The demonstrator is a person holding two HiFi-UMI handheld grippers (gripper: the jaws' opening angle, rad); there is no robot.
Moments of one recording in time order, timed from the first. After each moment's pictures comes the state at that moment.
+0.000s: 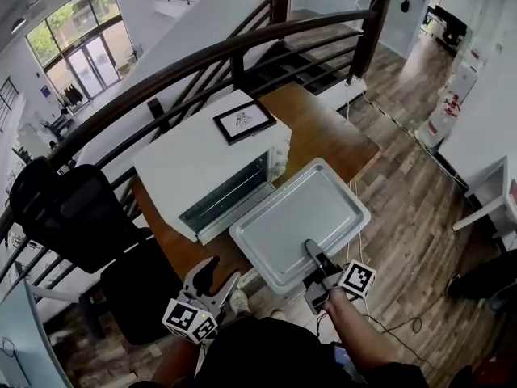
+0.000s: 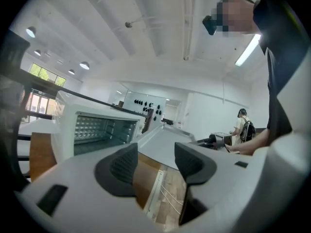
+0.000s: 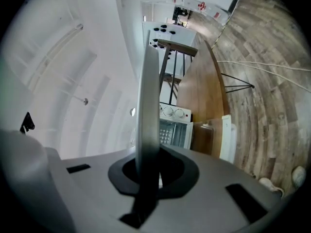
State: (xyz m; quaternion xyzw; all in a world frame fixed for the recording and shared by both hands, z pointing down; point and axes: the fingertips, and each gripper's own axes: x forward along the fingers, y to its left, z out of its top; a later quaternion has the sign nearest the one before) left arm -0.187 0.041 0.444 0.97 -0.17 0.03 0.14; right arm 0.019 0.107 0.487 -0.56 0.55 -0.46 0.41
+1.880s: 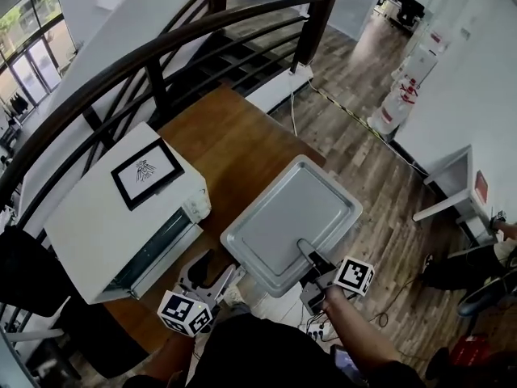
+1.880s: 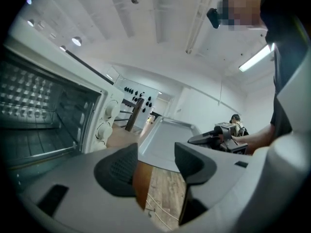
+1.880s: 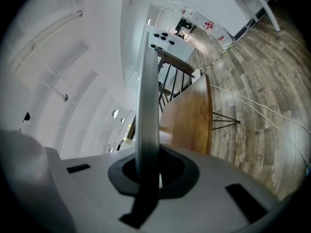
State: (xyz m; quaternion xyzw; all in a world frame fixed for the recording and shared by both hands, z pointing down) left arm 0.067 -0.008 0.480 0.97 -0.07 0.06 0.20; right arm 0.238 0.097 0.483 -0.65 0.50 -0.47 0.34
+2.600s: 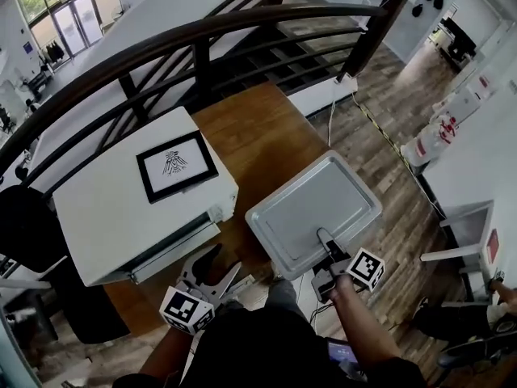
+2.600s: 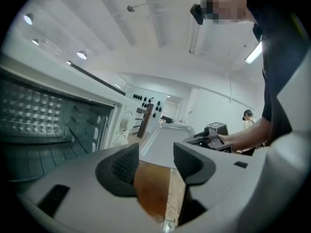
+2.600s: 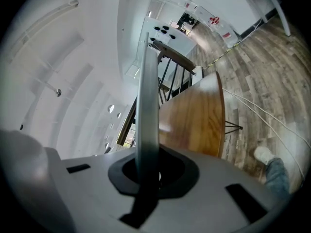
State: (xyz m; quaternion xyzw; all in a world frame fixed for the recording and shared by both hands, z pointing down) left arm 0.073 -0.049 0.473 0.97 -0.15 0.05 0.17; right arm 0.308 0.023 0.510 -0.65 0.49 -0.49 0.31
